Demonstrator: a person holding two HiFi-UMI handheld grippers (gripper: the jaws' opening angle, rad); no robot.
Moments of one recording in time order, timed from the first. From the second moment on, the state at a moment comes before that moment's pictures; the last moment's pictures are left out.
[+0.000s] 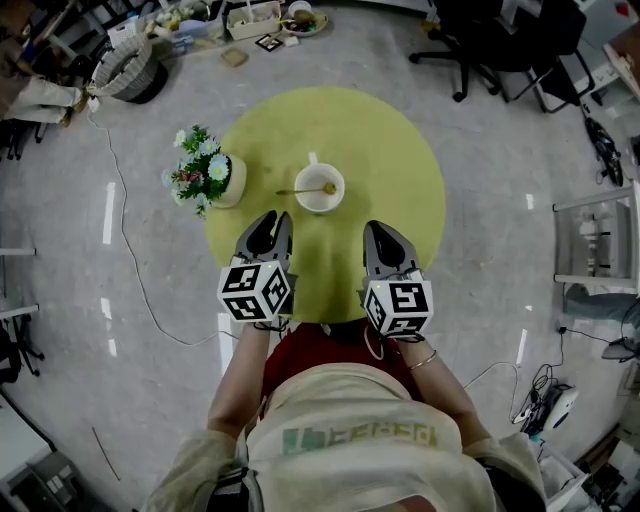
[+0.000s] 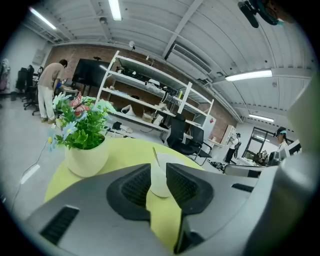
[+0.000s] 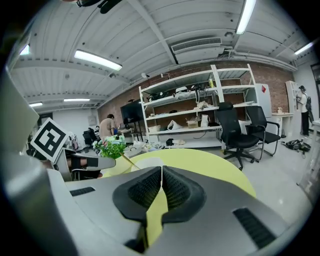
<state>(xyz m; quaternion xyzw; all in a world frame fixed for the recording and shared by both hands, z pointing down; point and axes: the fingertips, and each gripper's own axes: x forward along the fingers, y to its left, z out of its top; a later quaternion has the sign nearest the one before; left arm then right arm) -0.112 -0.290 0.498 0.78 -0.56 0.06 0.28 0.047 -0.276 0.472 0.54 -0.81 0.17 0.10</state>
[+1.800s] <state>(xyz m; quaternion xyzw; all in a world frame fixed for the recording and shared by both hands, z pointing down) -0.087 -0.363 0.520 0.77 -0.57 0.08 0.28 0.069 -0.322 0.519 0.54 -0.80 0.21 0.15</state>
